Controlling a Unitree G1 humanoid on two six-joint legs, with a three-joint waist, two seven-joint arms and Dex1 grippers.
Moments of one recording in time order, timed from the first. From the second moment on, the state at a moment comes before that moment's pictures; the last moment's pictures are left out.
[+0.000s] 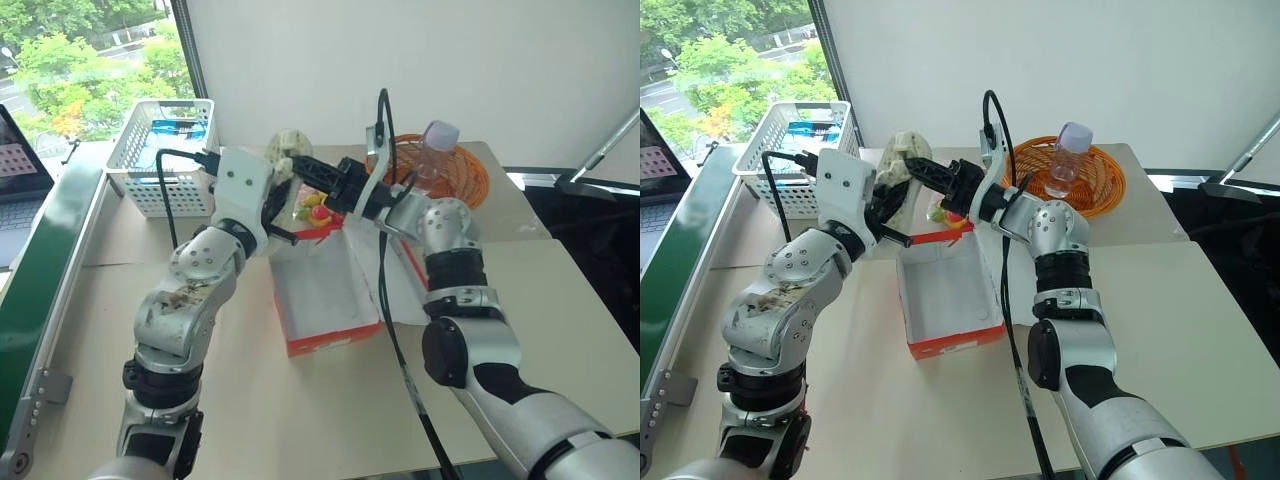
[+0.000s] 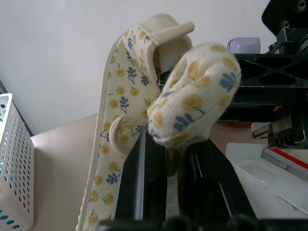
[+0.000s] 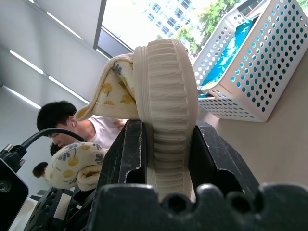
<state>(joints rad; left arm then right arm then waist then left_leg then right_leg) -0.57 0.31 -0.02 -0.56 -0.24 0.94 -0.14 -1.12 -0.06 -0.31 0.60 0.73 0.92 0.61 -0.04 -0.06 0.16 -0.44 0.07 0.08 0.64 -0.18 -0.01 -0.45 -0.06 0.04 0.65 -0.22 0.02</state>
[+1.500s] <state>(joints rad) -0.42 0.63 0.13 -0.54 -0.23 0.86 -0.31 -1.08 -0.42 0.38 0.39 0.37 1.23 0.62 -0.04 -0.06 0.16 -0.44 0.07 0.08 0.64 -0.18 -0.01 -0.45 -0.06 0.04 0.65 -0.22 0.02</state>
